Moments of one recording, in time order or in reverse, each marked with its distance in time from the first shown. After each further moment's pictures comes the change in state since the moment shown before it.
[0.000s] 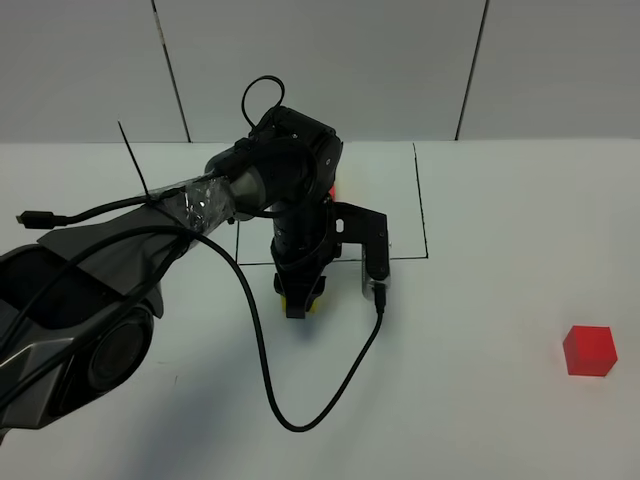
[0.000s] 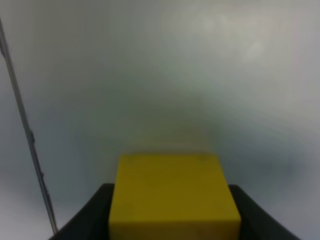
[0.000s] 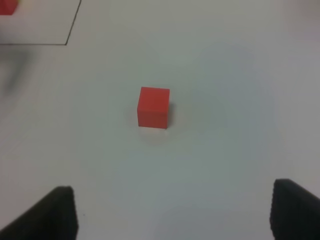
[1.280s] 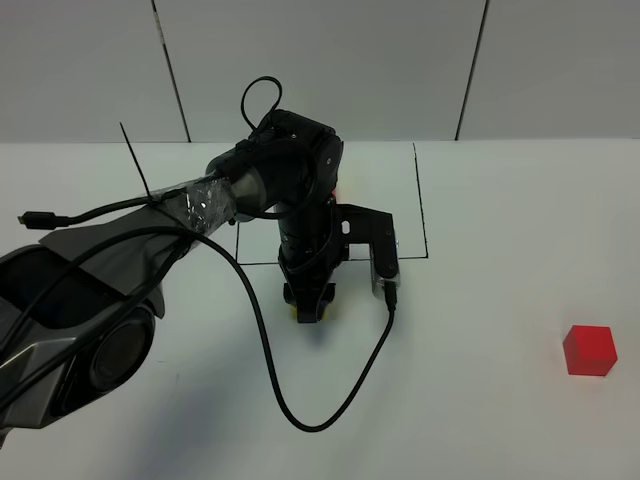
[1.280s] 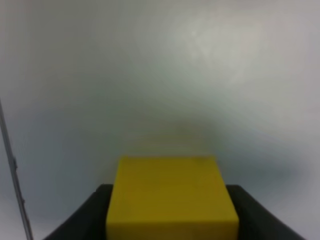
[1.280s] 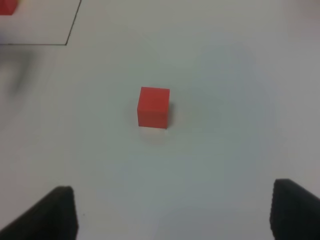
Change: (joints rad) left arm 0.000 0.005 -0.002 -0.075 0.000 -0.019; right arm 0.000 0.000 0.000 0.000 0.000 0.000
